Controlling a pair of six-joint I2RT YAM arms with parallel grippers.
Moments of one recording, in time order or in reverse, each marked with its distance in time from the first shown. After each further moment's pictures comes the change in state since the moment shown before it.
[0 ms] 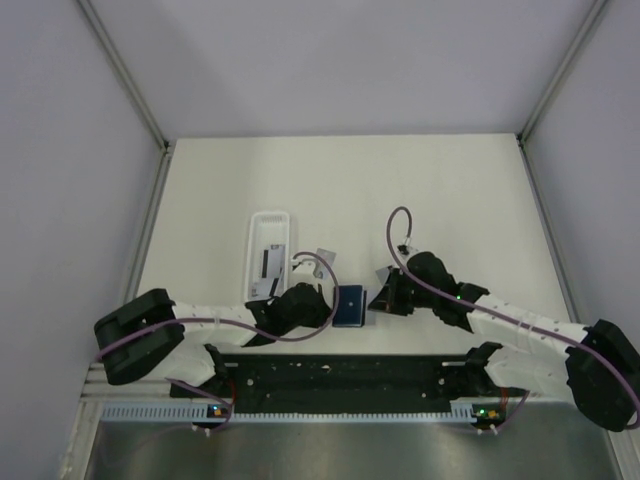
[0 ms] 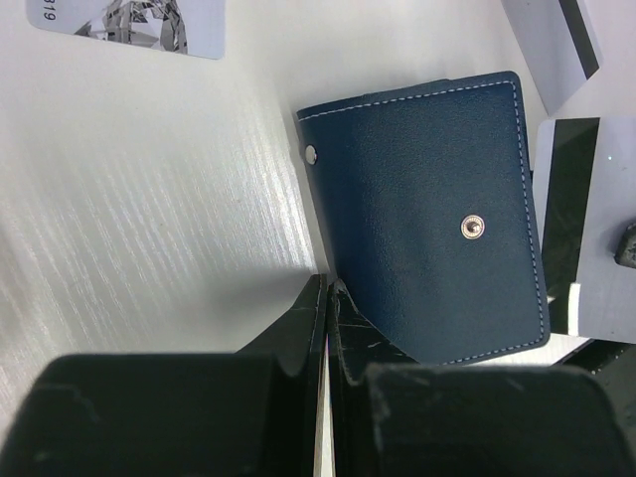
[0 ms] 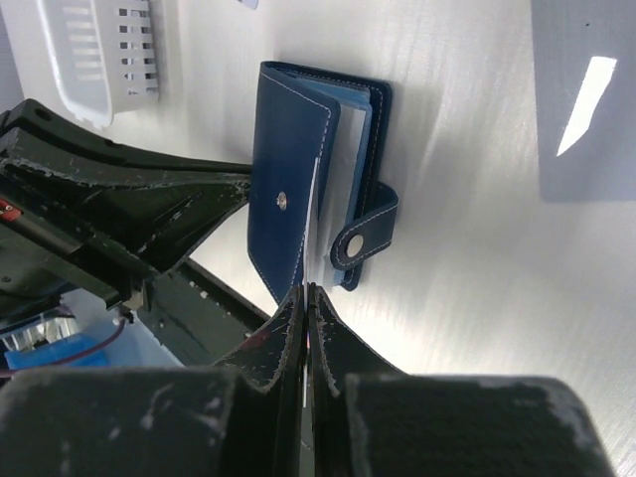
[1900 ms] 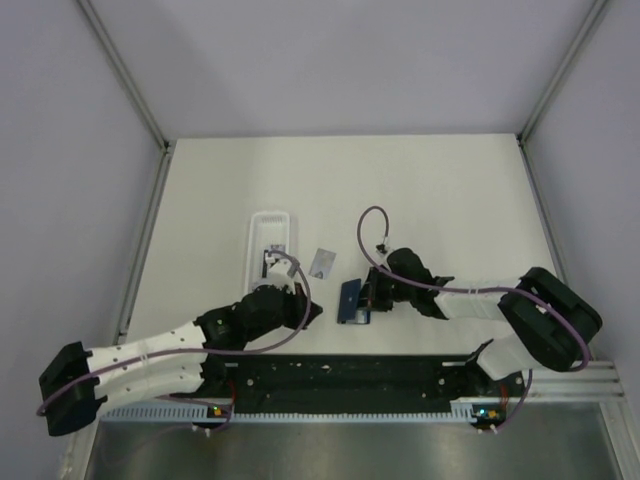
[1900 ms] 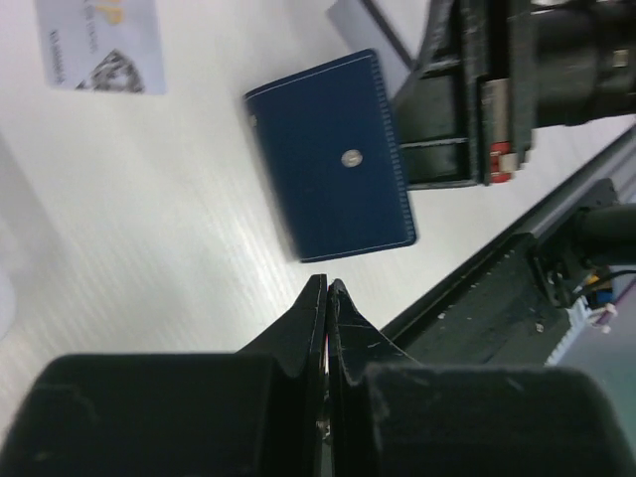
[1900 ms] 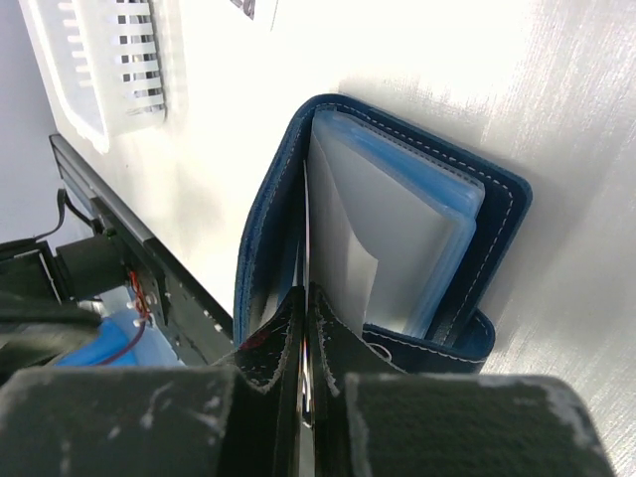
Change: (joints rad) left arm 0.010 -0.538 -0.061 -0.283 0.069 0.060; right arm 0.008 0.389 0.029 0.375 -0.129 0.042
